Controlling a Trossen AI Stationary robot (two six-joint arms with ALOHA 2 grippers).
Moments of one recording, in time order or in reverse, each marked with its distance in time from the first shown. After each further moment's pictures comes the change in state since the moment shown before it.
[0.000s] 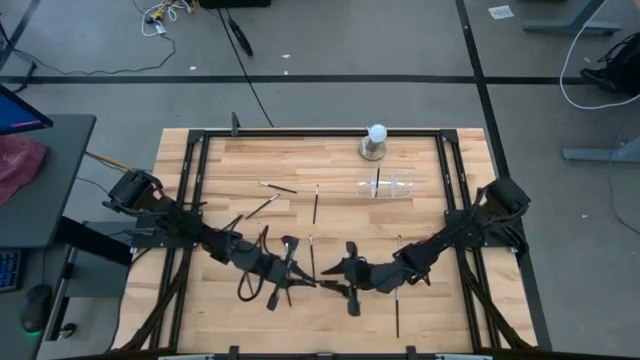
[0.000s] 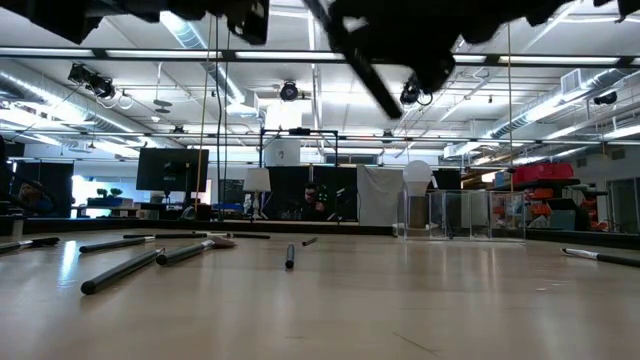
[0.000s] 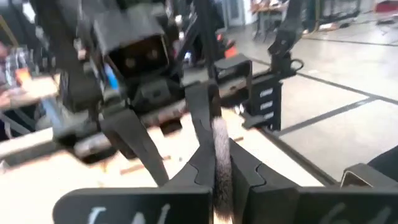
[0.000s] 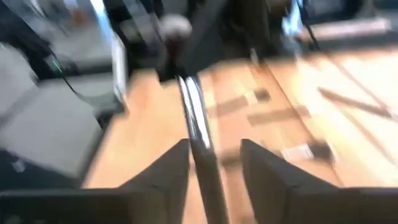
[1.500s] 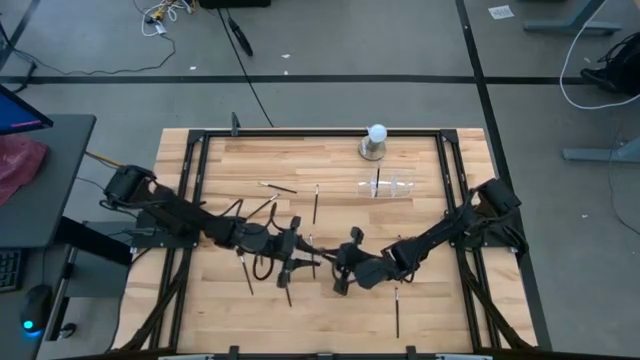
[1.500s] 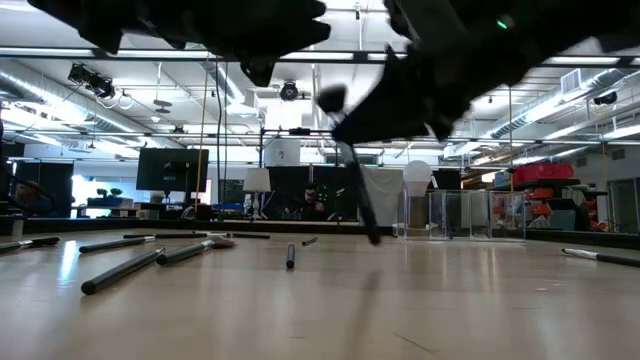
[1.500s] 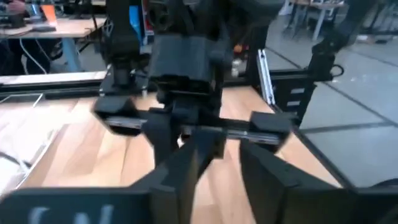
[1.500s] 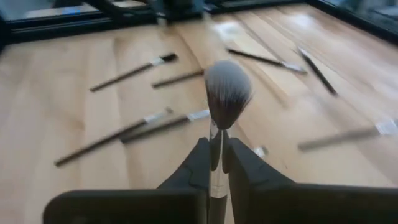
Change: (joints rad) left arm 0.145 -0.080 0.002 -0.177 0.030 -0.211; right arm -0.049 0.086 -0.004 -0.115 0.246 0.152
